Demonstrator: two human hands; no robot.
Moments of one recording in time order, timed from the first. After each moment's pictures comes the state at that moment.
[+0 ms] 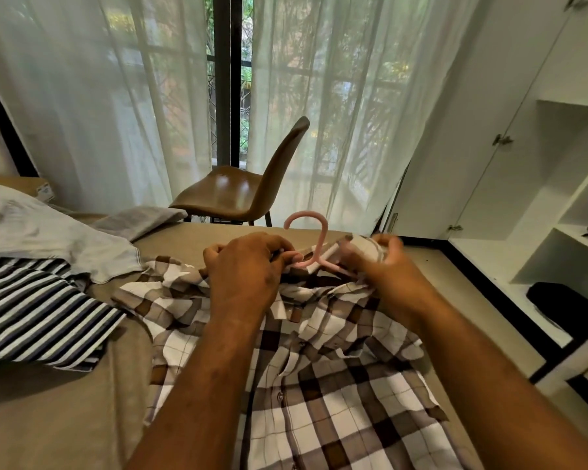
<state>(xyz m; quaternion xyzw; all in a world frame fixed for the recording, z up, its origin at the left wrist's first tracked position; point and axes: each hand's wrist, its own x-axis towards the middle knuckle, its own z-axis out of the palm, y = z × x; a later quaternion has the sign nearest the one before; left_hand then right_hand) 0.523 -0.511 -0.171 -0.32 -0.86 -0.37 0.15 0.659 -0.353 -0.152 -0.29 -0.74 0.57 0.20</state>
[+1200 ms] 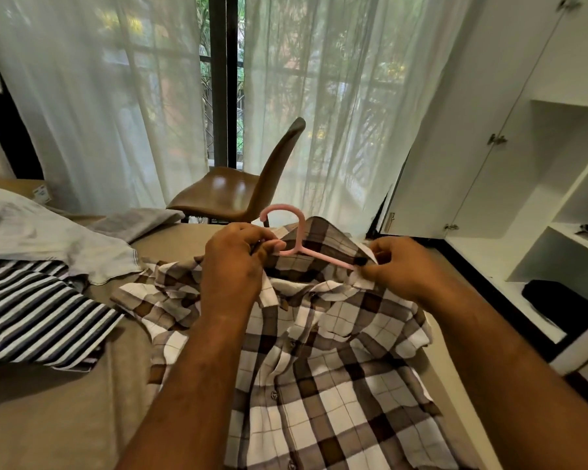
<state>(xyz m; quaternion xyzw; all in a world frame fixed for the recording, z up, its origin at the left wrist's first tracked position) 0.519 -0.518 -0.168 -0.33 -0.77 -0.53 0.12 0.669 -0.337 -0.128 -0.33 -0.88 0.31 0.13</state>
